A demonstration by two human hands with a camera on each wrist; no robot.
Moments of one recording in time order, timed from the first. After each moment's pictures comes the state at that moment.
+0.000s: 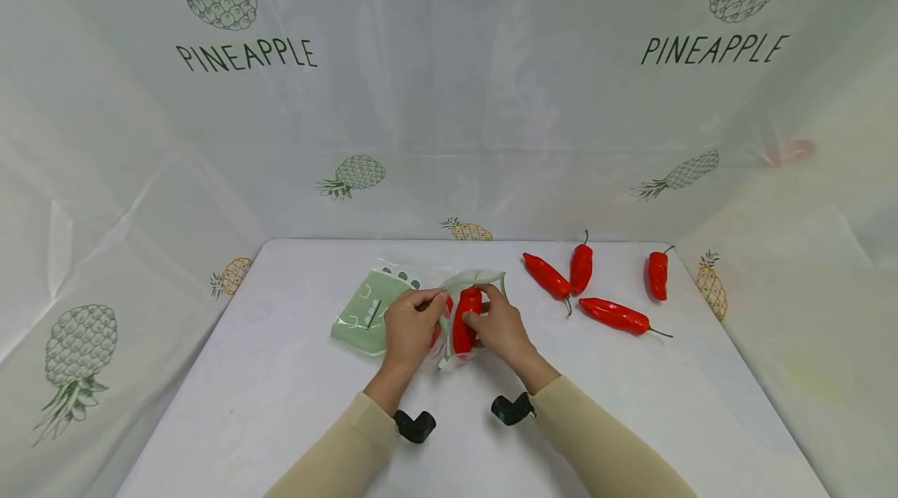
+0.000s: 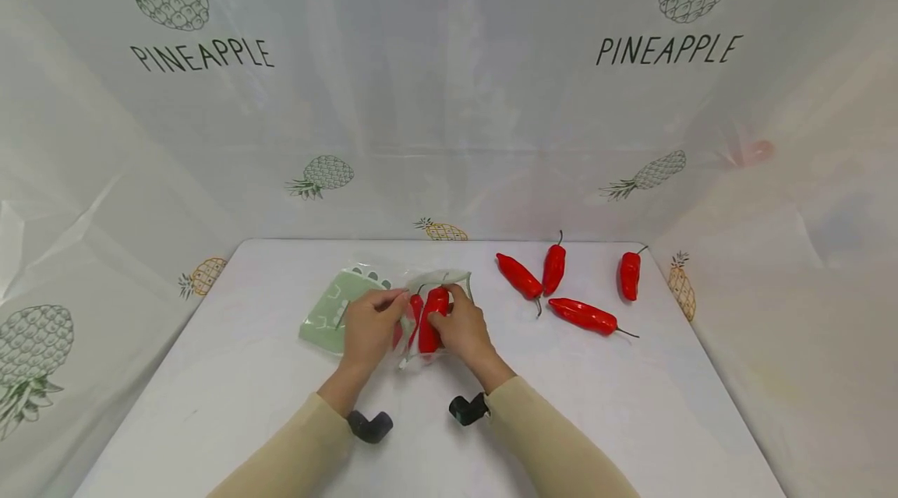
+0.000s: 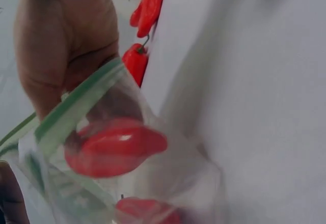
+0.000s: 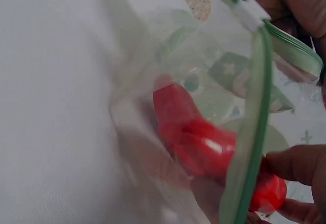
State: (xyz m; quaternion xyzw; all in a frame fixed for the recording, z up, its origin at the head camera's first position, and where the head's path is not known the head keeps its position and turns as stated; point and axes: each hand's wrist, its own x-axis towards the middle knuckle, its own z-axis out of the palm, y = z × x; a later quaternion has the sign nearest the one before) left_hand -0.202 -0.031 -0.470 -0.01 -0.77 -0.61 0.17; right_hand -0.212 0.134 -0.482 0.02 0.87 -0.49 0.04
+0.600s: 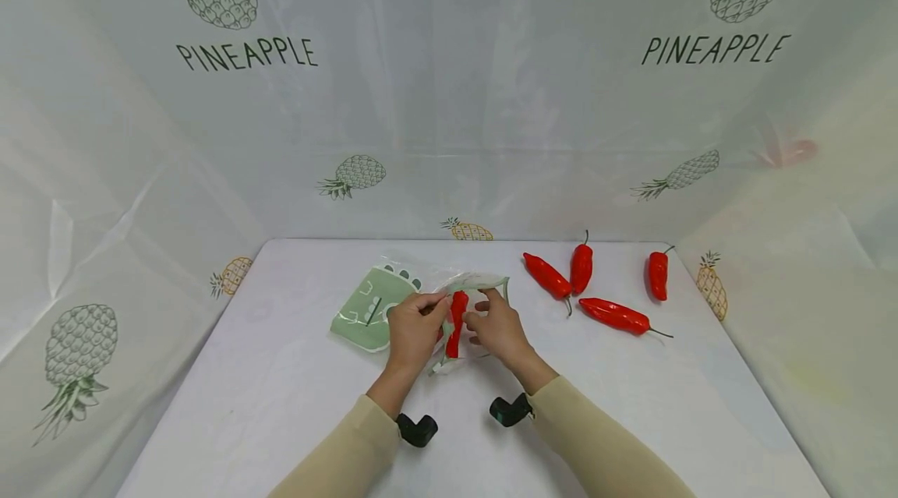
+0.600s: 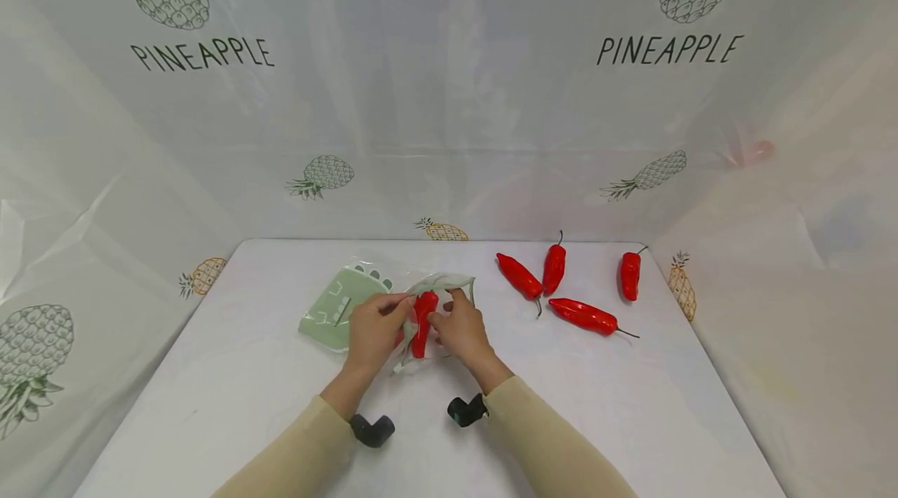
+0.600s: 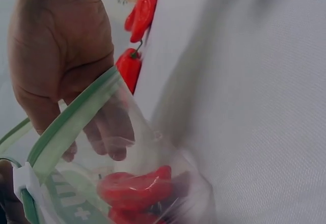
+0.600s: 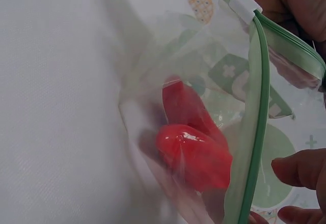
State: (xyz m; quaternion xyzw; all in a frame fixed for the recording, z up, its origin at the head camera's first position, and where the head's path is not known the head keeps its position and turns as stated) left_hand -0.200 -0.026 -0.476 0.00 -0.78 -0.61 0.14; right_hand -0.212 0.130 -0.485 0.05 0.84 -0.54 0.06
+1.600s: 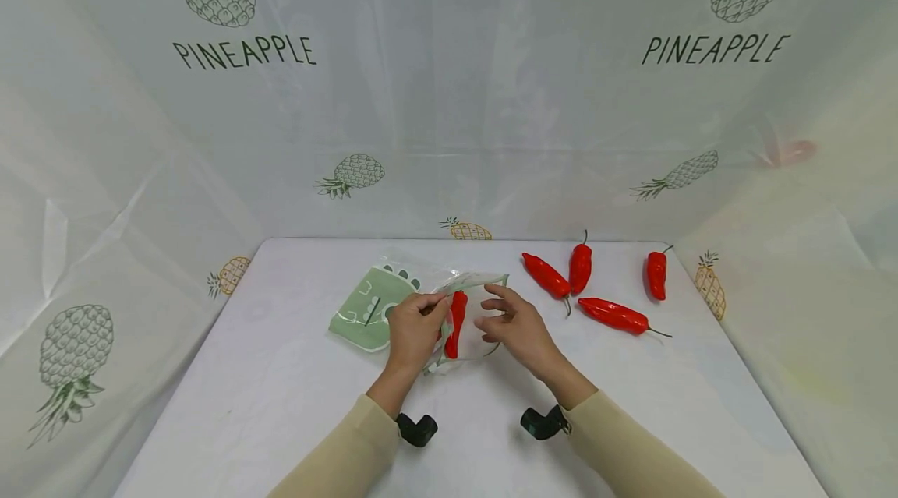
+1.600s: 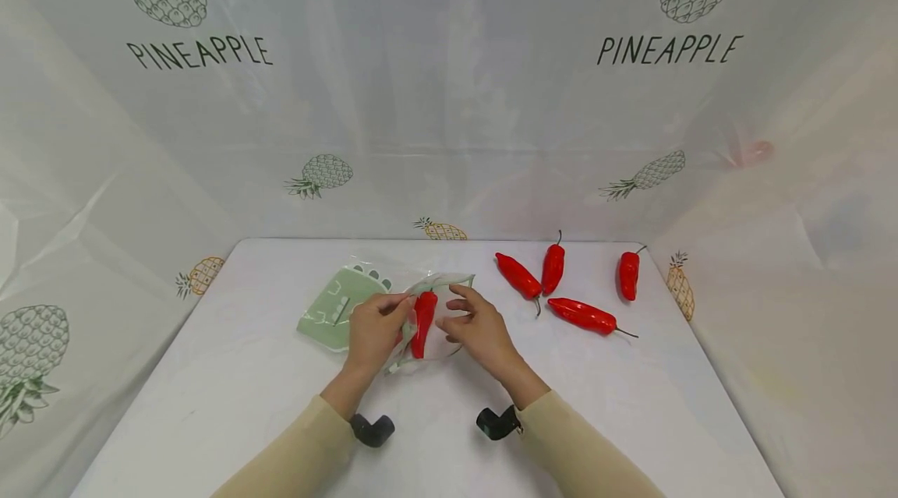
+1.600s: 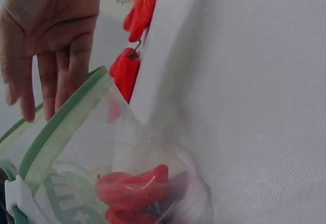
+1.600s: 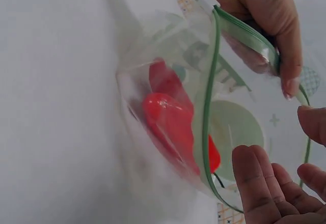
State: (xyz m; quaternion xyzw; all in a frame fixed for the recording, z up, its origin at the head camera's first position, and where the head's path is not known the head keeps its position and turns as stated) left_hand -0.202 -0.027 -0.479 0.00 -0.79 -0.59 0.14; right_hand -0.192 0.170 -0.469 -0.02 0.80 -0.60 0.07
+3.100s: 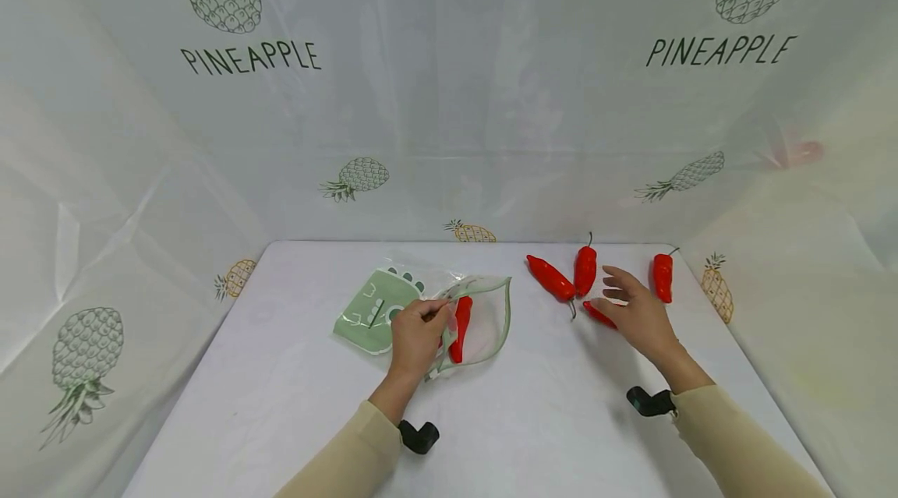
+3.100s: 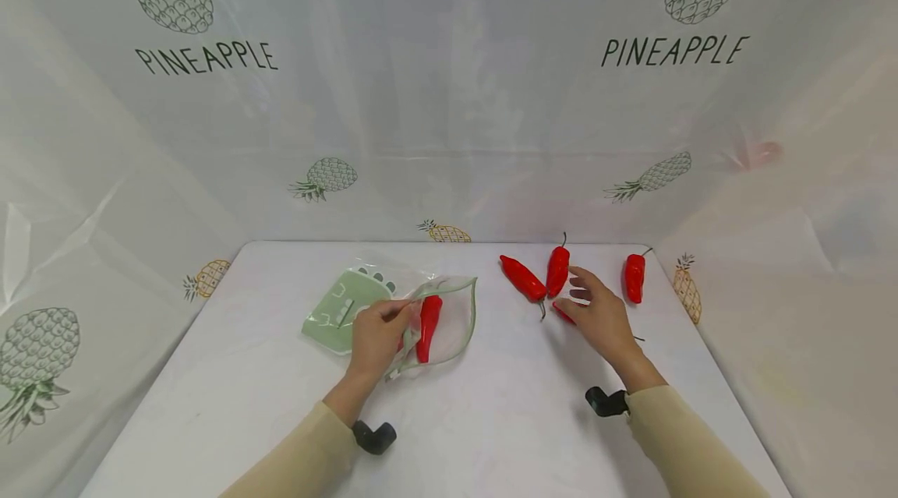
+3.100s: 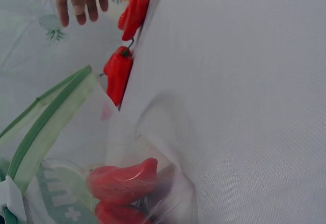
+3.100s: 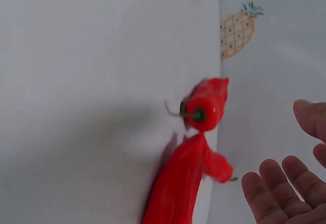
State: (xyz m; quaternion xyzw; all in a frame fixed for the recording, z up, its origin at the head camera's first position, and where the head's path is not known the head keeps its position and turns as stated) left_hand -0.196 -0.031 -0.485 0.00 -0.80 -0.59 0.12; right_hand -0.202 0.335 -0.454 0.02 0.93 -0.37 -0.03
